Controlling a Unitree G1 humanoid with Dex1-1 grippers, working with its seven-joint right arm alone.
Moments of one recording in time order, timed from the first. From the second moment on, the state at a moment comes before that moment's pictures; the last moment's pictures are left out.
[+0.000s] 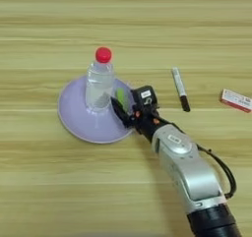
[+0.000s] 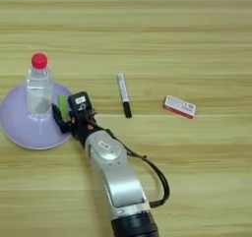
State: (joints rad) arm -0.03 -0.09 0.14 -0.12 0.04 0.34 0.24
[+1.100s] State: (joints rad) arm -0.05 -0.19 -0.15 -0.10 0.06 0.30 0.18
